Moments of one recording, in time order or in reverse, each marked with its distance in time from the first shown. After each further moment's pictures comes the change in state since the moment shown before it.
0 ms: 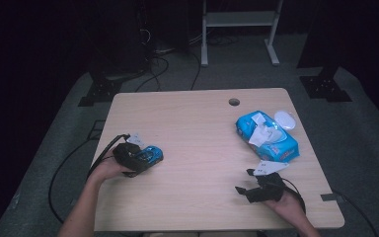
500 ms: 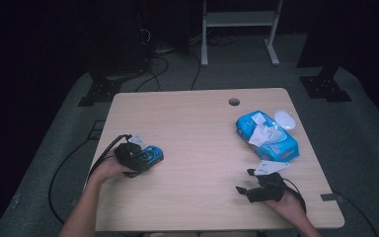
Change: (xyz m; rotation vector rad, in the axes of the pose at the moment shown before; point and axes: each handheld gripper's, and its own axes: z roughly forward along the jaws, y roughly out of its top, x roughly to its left) left arm 0.001 0.000 0.006 0.011 -0.017 0.000; right arm -0.001 -0.001 -0.001 -0.003 0.004 0.004
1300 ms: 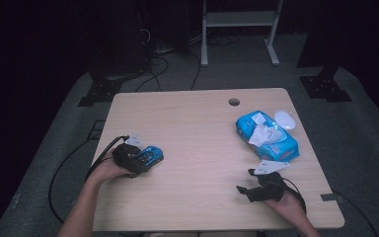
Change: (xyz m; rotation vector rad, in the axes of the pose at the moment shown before) left arm 0.004 -0.009 0.002 -0.036 0.001 0.003; right arm -0.002 -0.002 0.002 0.018 -0.019 0.017
